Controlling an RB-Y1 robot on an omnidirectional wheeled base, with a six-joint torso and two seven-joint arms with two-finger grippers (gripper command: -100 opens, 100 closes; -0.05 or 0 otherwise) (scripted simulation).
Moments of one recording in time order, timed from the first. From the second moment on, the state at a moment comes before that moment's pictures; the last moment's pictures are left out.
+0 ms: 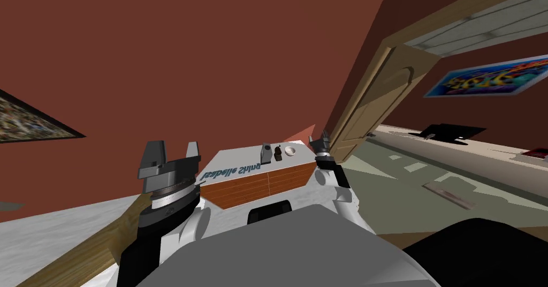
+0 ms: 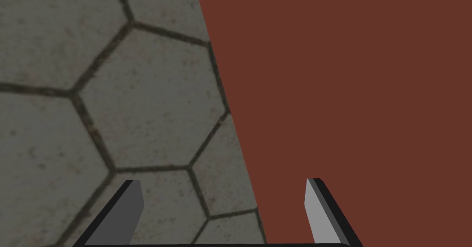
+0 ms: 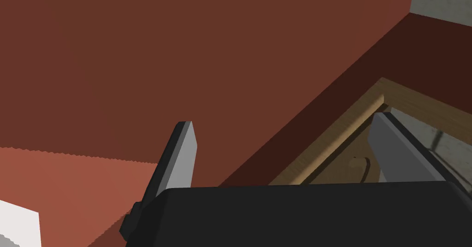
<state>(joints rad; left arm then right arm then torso) 0.51 0.02 0.04 -2.39 0.00 -0.60 -0.05 0.30 -0.16 -0.25 -2.13 -0.44 -0.25 -0.23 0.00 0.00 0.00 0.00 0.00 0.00</state>
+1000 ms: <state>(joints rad) 0.51 0.02 0.04 -2.39 0.00 -0.60 -0.05 0.15 -0.19 -0.44 -1.95 -0.68 -0.06 -0.33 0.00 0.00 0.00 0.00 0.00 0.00</state>
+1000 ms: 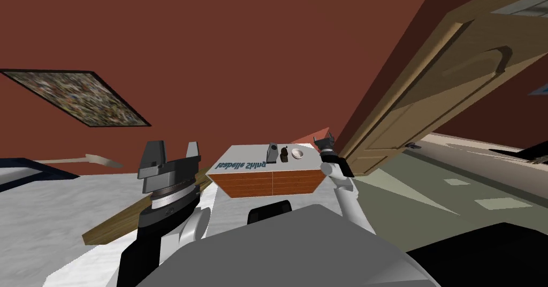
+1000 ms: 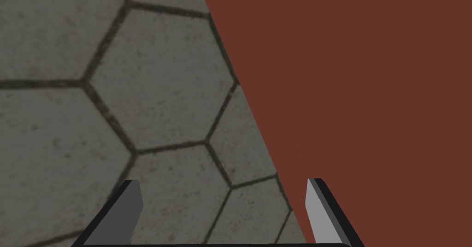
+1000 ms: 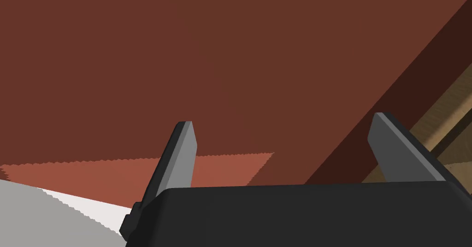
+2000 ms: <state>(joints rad) 0.51 0.02 0.04 -2.39 0.00 -0.60 -0.05 0.00 -0.21 -0.66 -1.73 -0.96 0.16 -0.45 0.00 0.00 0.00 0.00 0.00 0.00</state>
